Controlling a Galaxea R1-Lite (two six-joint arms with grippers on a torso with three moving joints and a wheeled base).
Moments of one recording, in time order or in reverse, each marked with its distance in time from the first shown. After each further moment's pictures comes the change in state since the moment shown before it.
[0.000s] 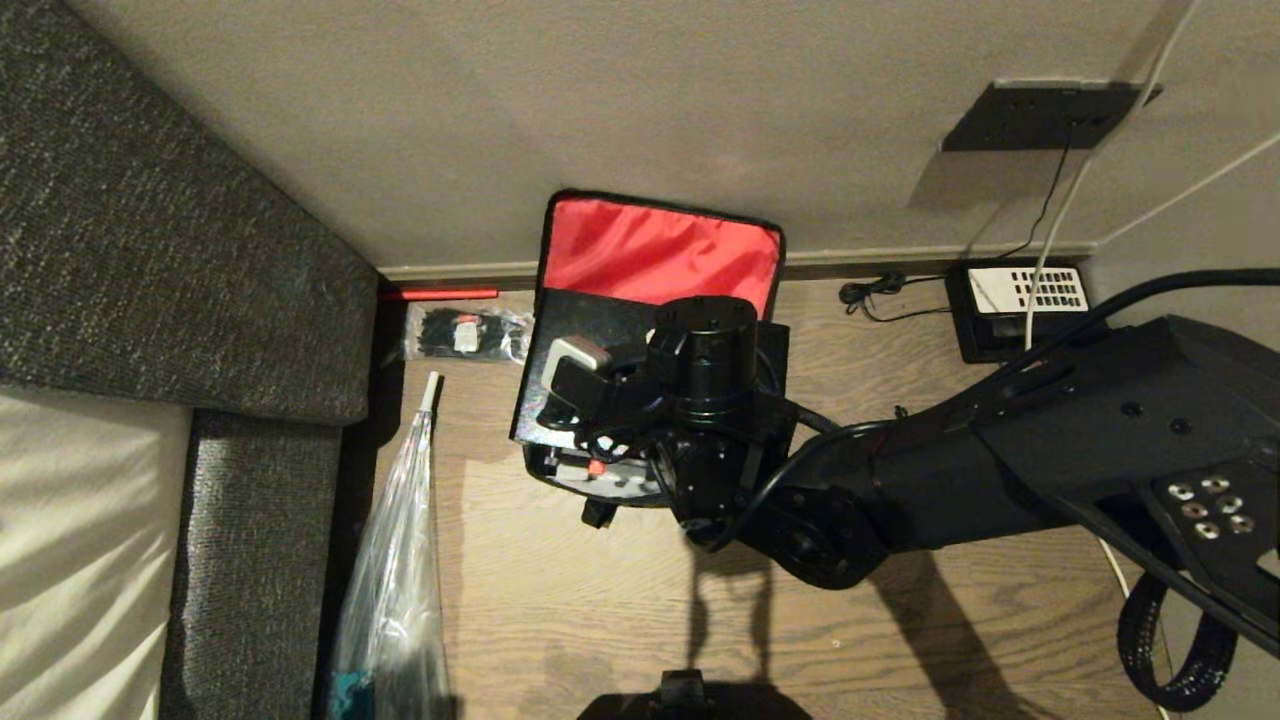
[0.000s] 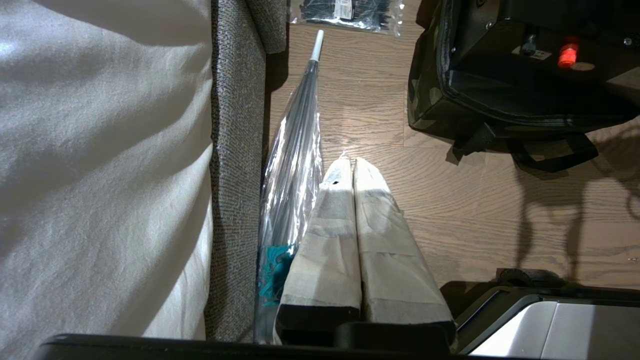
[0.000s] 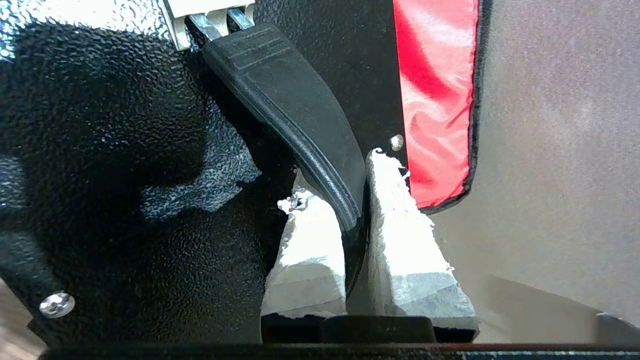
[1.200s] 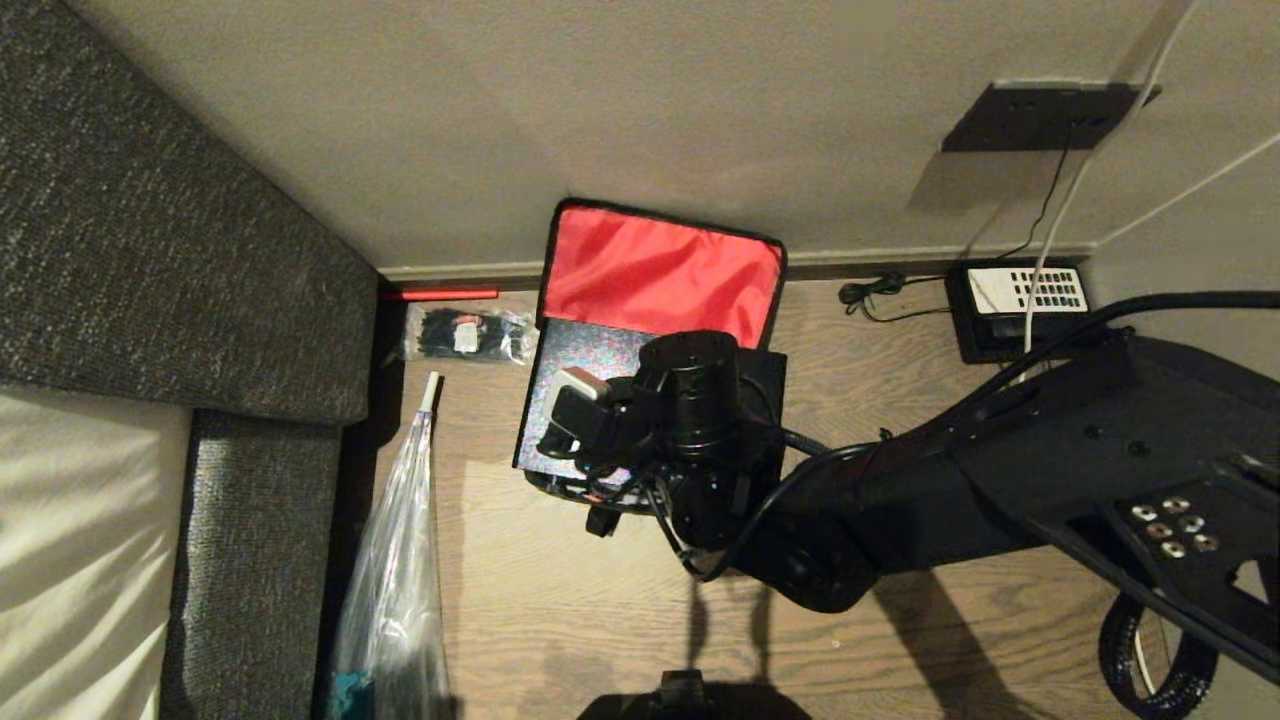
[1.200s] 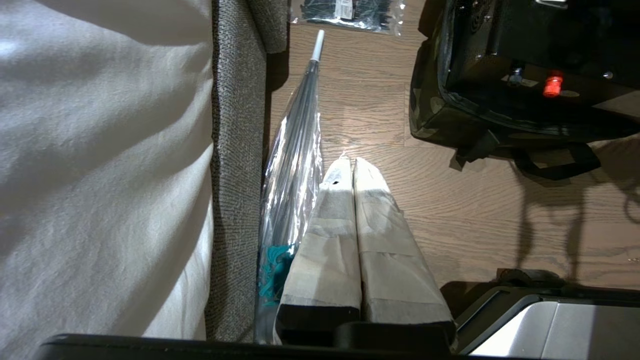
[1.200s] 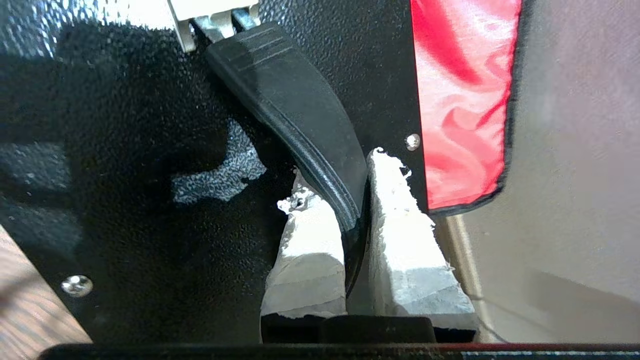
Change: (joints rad) left arm 0.000 0.000 0.000 0.000 0.000 0.000; right arm 0.005 0.028 0.040 0.029 0.001 0.107
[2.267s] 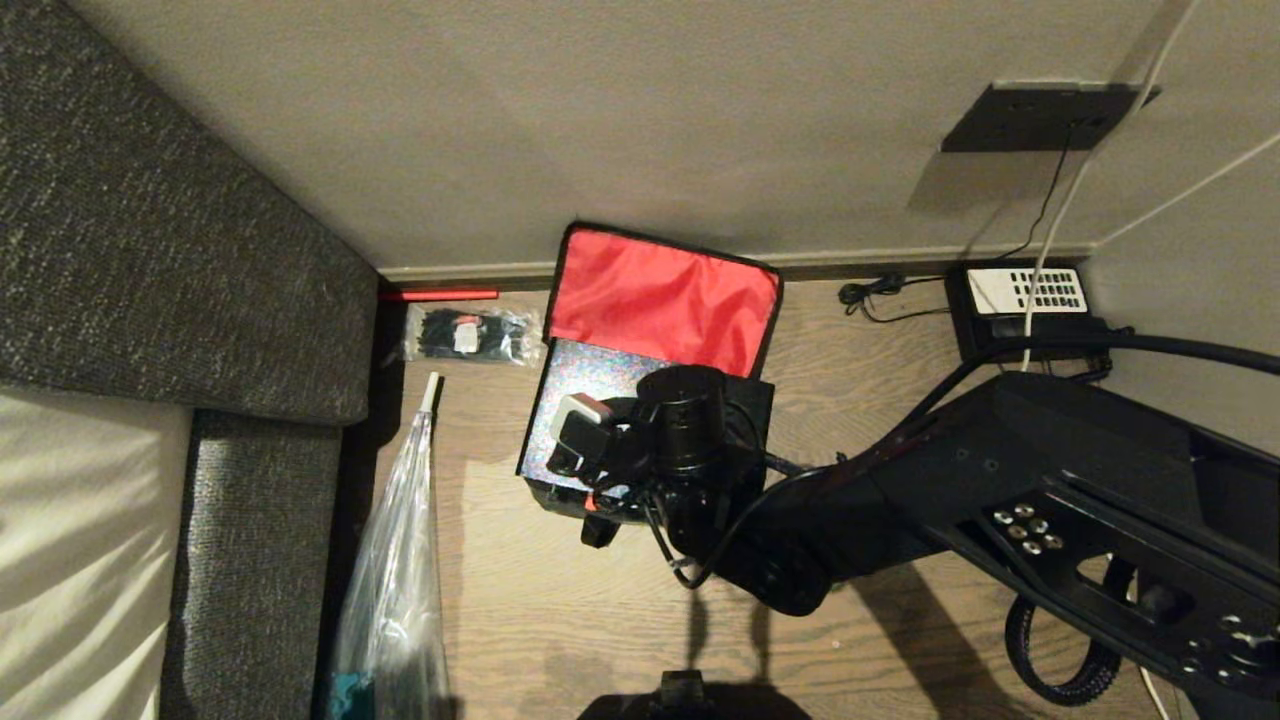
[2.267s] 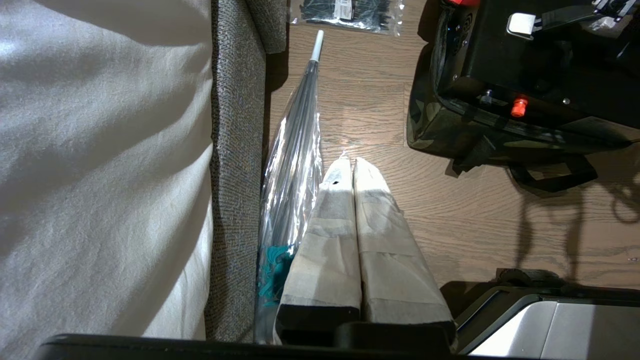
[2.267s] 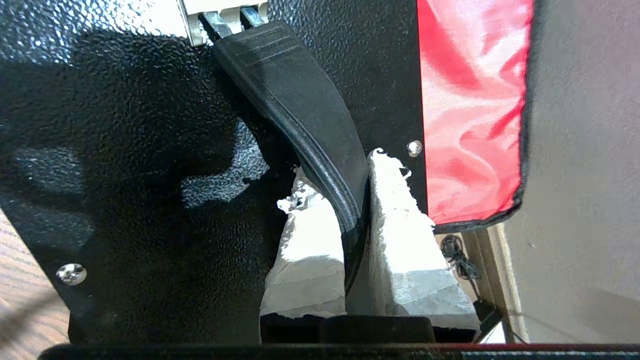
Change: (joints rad) left arm 0.000 0.000 0.000 0.000 0.000 0.000; right arm -0.045 0.115 -0.024 -0.060 0.056 0.022
